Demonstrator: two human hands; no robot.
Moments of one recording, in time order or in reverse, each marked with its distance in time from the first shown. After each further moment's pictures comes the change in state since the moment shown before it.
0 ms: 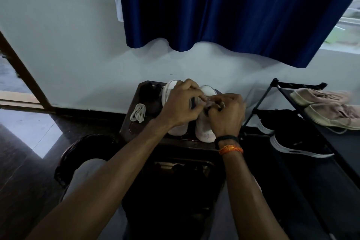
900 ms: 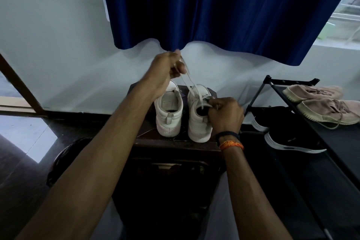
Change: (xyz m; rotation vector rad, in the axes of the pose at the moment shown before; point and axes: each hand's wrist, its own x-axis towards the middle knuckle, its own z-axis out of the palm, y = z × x) left_hand 0.075 0.018 -0.047 -0.874 0.086 -0.649; right_hand 0.016 0.017 -0.013 -0.078 -0.075 0.046
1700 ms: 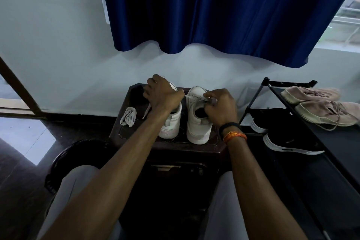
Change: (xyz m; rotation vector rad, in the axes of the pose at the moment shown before) left_hand -0.015 -0.054 0.012 0.894 0.439 -0.083; right_hand 0.028 0.002 0.005 -0.008 -0.203 -0.116
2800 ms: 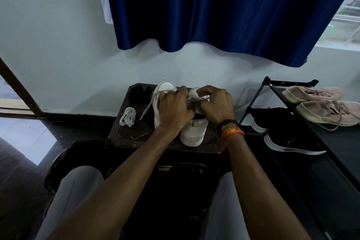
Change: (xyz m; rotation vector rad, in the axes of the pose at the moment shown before) left_hand -0.015 -0.028 0.047 0.197 0.112 0.573; right_hand 0.004 -0.011 -0.001 0.103 -0.063 -0.075
